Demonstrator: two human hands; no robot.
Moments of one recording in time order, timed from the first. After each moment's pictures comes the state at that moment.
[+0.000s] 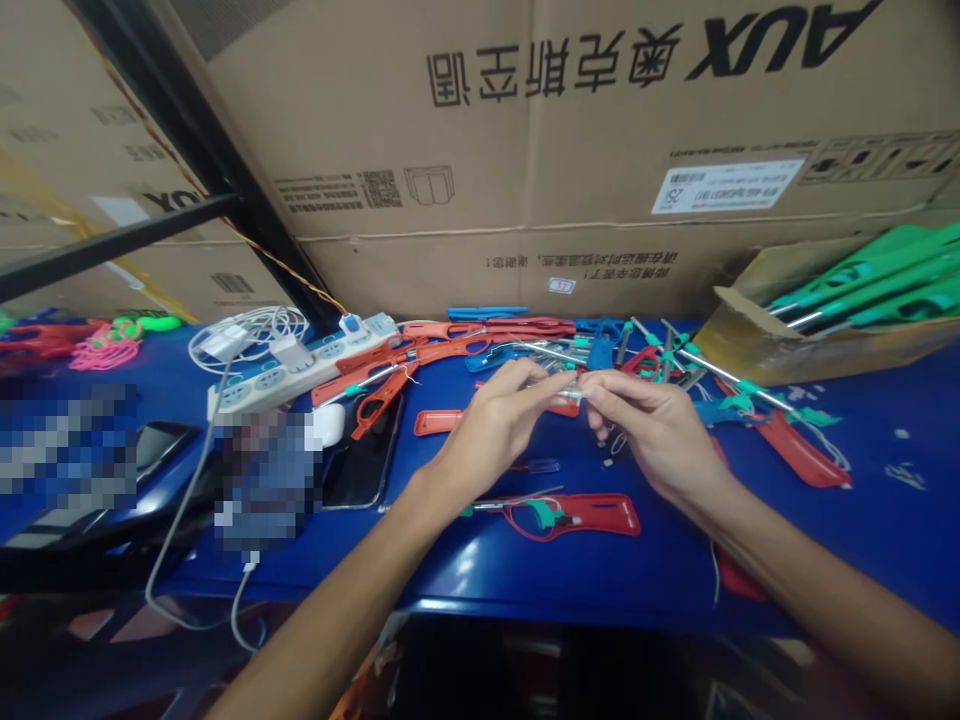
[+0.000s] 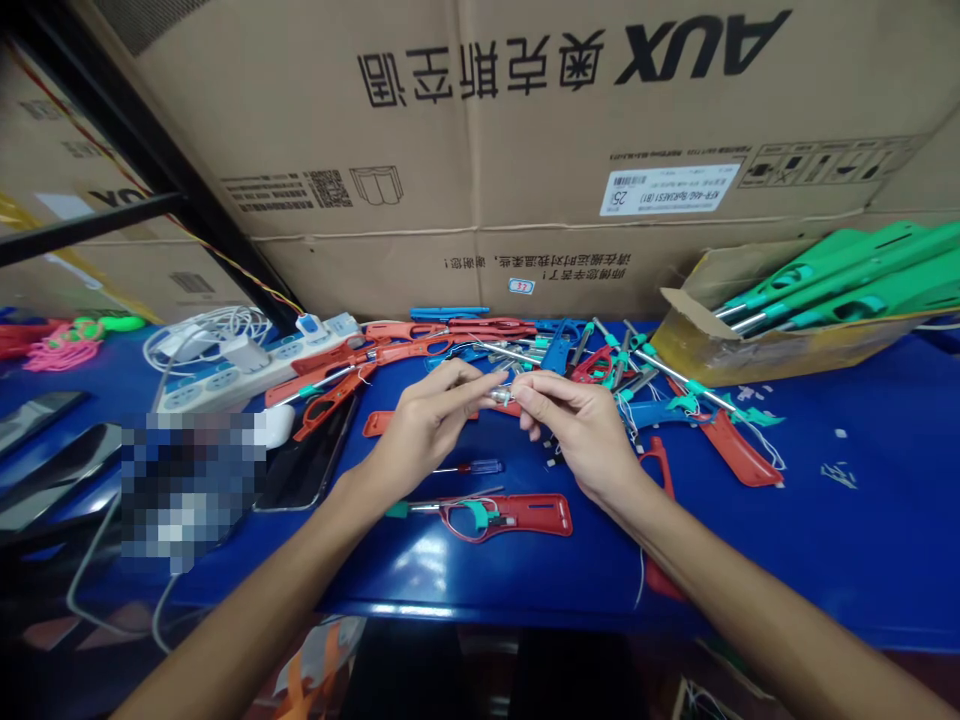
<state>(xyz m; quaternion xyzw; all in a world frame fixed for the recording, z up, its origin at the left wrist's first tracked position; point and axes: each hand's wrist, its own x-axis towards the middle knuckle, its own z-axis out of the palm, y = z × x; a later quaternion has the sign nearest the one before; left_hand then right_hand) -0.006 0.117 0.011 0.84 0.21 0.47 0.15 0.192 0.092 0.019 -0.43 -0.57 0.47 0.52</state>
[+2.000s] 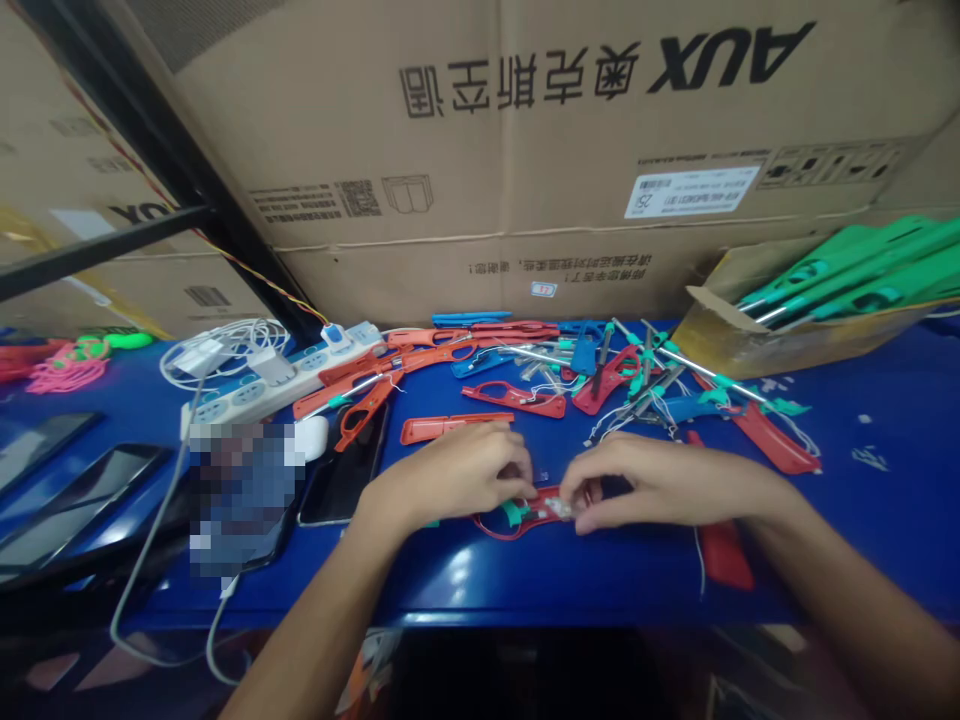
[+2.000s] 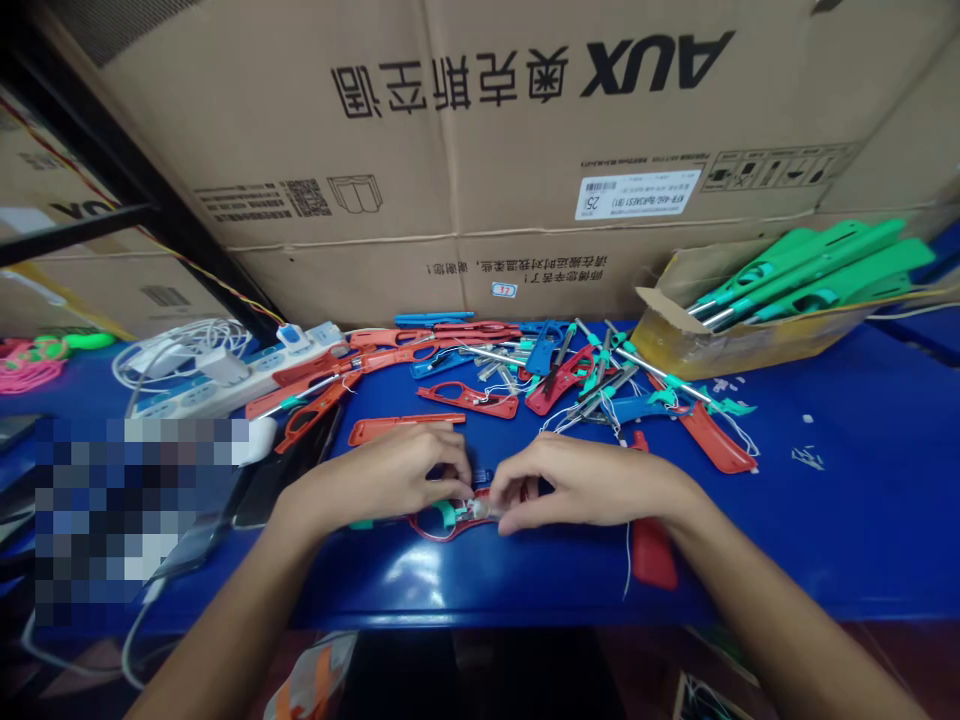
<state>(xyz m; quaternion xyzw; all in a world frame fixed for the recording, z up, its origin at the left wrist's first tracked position) -0.028 0.099 0.038 0.91 0.32 0.05 0.27 0.223 0.083 0.050 -0.30 -0.82 0.48 0.04</state>
